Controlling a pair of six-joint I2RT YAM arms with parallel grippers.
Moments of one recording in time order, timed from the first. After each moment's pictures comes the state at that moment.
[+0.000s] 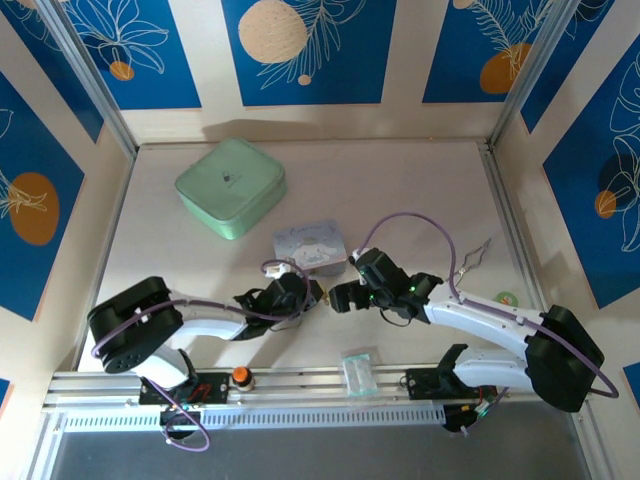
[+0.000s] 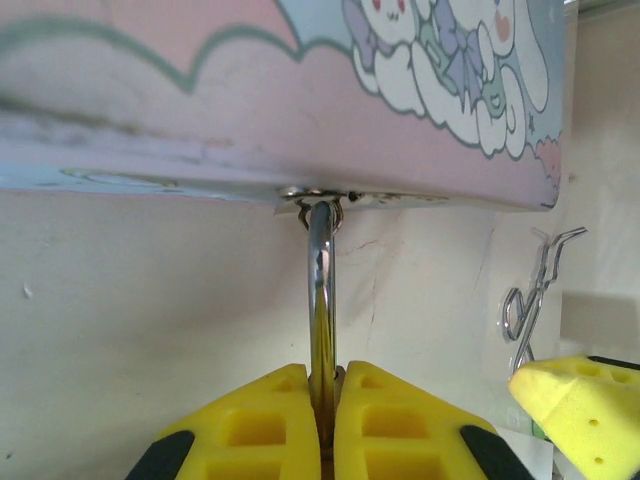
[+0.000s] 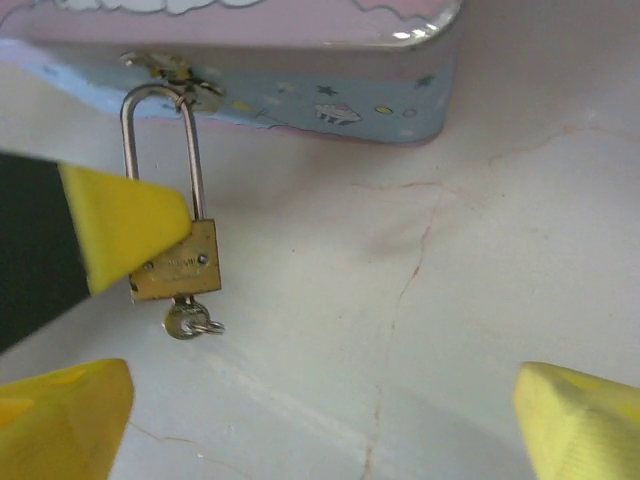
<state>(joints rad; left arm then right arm) -1.01 1.52 0.50 0.41 -0.17 -1.36 0.83 1.16 0.61 -0.38 0.03 0.46</state>
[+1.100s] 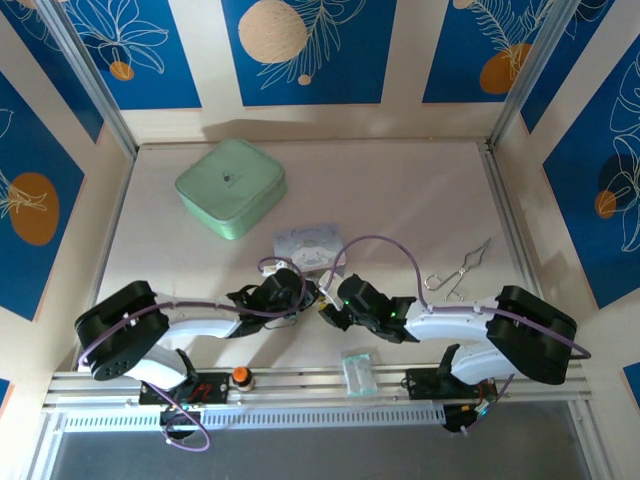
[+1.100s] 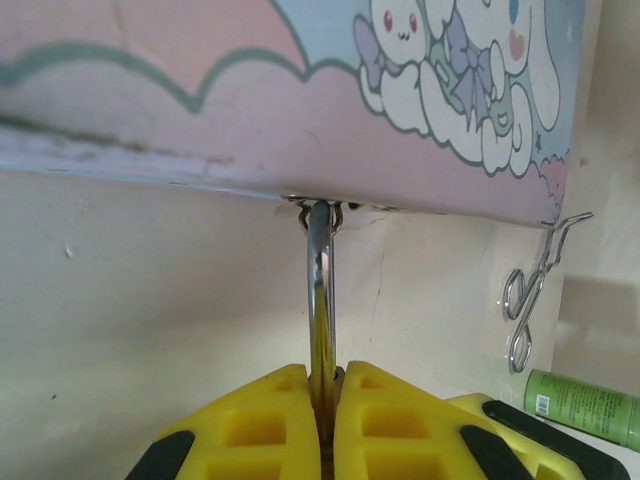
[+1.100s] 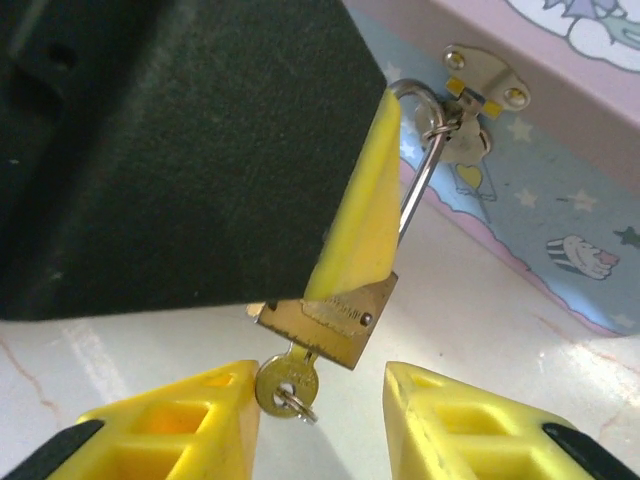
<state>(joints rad) -0.98 1.45 0.51 0.30 -0.09 -1.38 1.04 1.34 0.44 0.15 0.13 0.08</state>
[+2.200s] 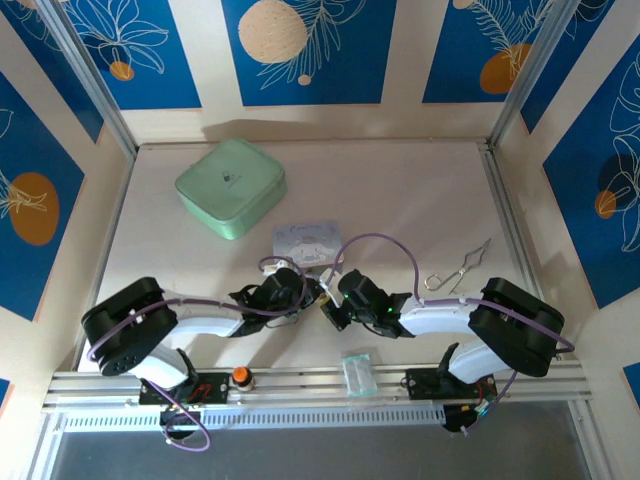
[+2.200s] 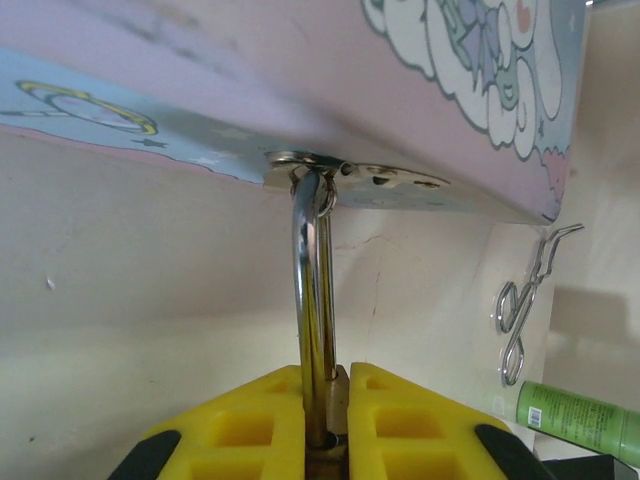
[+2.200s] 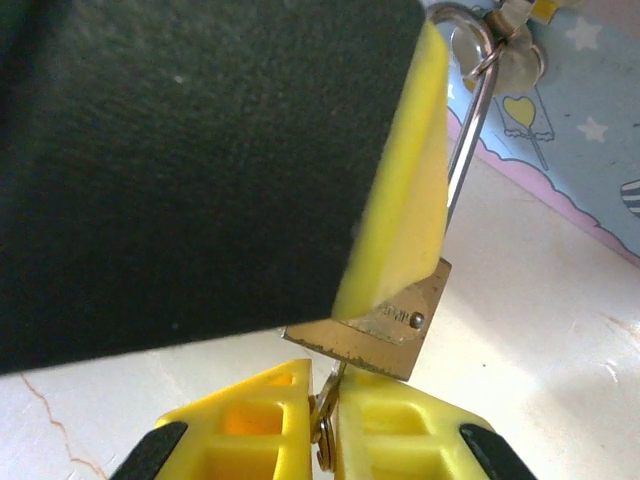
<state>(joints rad) -0.98 1.50 0.50 0.37 -0.09 -1.39 0.97 1.42 0.44 0.21 -0.02 0.14</state>
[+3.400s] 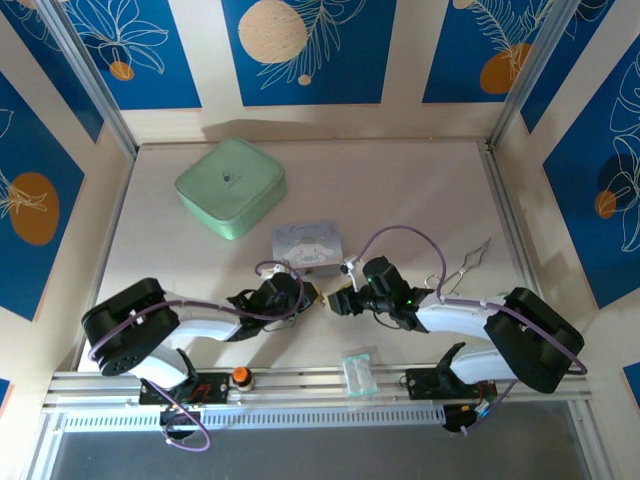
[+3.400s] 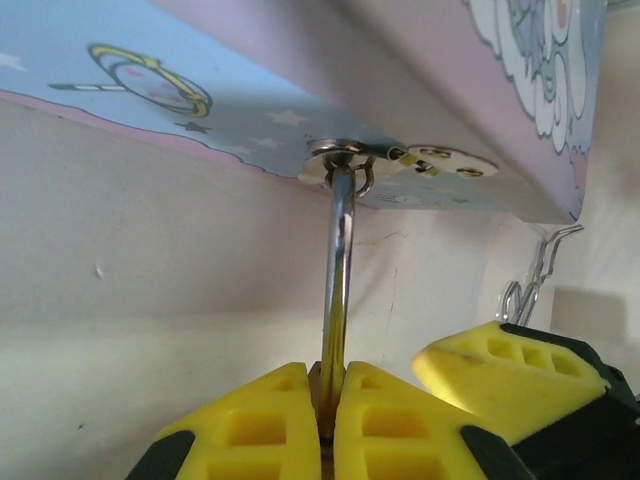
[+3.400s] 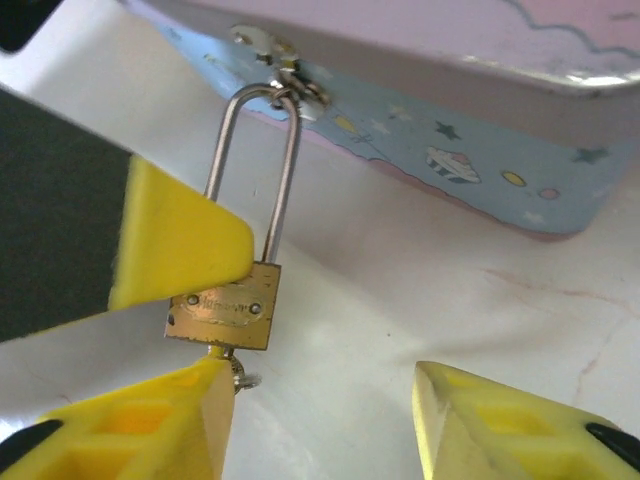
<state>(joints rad) -0.98 1.49 0.45 0.42 -0.10 -1.39 0.77 1.29 0.37 0.24 -0.21 0.34</state>
